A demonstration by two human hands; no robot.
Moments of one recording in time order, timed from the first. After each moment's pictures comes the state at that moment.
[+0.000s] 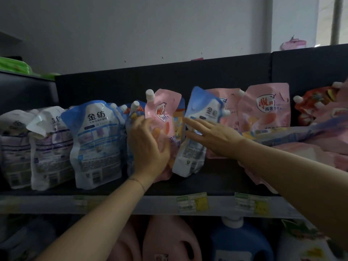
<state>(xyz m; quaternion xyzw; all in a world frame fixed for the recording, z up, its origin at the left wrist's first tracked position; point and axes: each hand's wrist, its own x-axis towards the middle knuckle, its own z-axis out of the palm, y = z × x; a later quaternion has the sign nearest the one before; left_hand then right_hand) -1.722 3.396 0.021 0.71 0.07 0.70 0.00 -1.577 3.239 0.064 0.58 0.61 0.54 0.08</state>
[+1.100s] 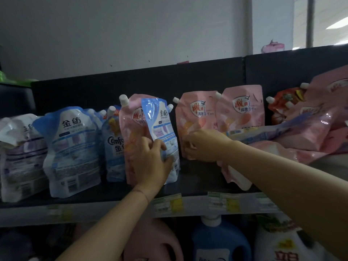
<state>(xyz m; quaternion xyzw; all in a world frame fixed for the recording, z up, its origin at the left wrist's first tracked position) -1.689 3.345 -0.002 0.81 0.16 0.56 0.05 -1.578 3.204 0.067 0.78 0.57 0.26 -0.05</state>
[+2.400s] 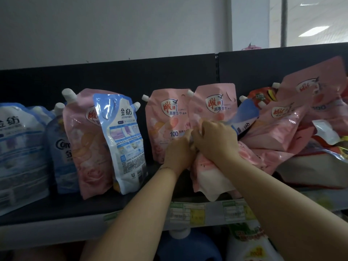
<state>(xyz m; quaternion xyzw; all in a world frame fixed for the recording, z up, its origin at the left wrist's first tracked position) -1.527 3.275 0.006 0.90 0.00 0.42 0.14 -1.507 3.153 0.036 0.80 0.29 0.46 -0.27</state>
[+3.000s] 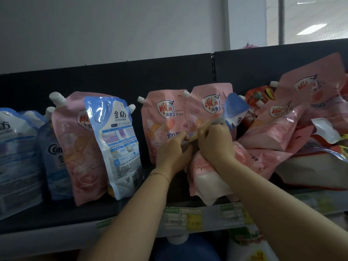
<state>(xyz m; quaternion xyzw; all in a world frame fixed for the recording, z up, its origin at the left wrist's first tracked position) -1.543 3.275 0.010 0.89 0.02 0.41 0.17 -1.486 3.157 0.026 0.77 0.25 0.36 -0.47</state>
